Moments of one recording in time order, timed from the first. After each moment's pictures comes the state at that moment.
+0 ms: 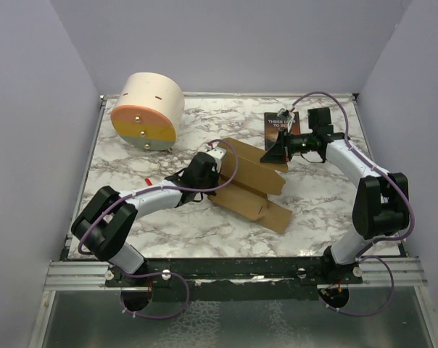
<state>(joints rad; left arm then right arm) -0.69 1.54 0.79 0.02 -0.03 -0.23 0.14 1.65 1.17 -0.36 -1.15 -0.09</state>
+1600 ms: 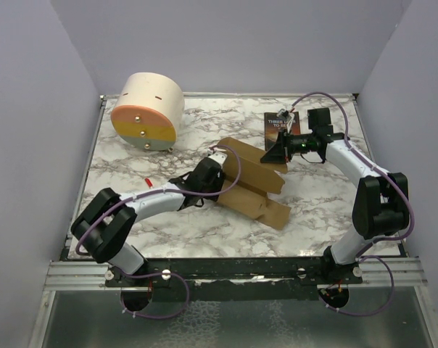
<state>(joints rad) -0.76 1.55 0.79 -0.08 -0.22 -0.24 0.14 1.65 1.17 -0.36 -1.14 -0.09</state>
